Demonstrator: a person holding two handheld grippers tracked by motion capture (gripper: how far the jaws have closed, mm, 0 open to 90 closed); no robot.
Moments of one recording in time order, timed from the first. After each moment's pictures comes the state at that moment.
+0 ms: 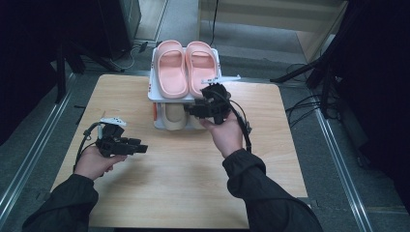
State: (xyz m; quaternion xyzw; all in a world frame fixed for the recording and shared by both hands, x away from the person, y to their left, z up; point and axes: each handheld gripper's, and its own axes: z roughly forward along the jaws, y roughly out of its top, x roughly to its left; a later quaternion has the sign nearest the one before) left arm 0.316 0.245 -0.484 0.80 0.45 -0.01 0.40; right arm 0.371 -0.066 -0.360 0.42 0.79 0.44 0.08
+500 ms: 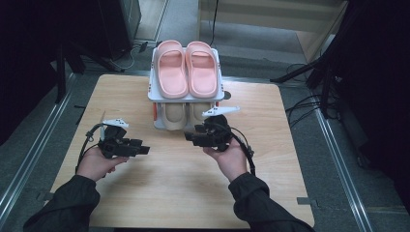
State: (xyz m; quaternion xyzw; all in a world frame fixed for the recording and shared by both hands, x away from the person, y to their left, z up) left arm 0.313 0.239 -0.486 0.80 0.45 0.00 0.40; right arm 0.332 -0.083 -0.419 0.36 0.82 0.44 0.05
